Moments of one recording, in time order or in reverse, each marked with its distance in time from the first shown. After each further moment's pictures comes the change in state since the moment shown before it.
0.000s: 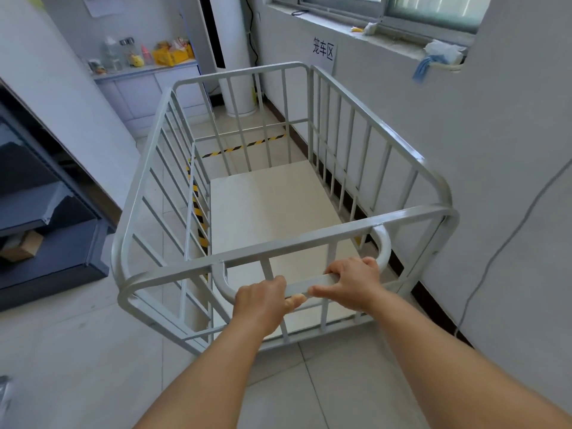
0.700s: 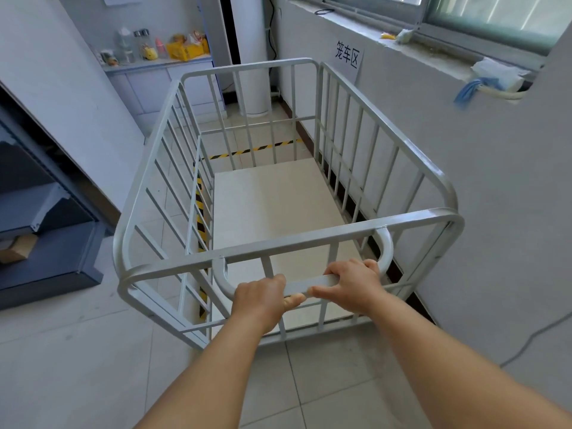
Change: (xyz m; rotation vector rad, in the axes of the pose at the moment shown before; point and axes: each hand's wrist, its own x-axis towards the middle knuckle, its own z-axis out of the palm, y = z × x) left_hand 0.152 -0.024 -0.042 -0.025 0.005 -0.056; right_hand 0.160 0.020 -0.033 -0.057 -0.048 -0.044
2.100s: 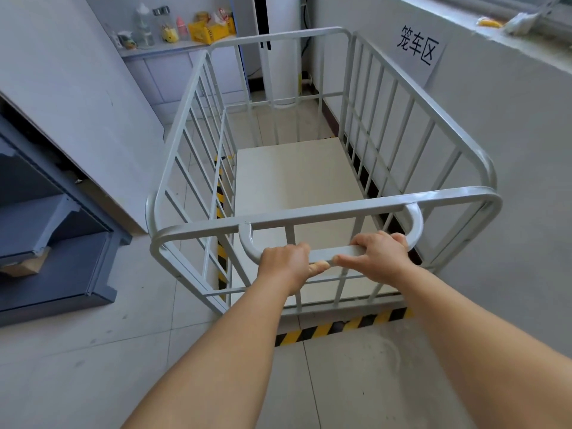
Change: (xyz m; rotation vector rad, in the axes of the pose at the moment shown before) left_hand 0.269 -0.121 -0.082 -0.026 0.004 -0.043; right_hand 0.307 -0.031 -0.035 -0.031 0.026 -0.003
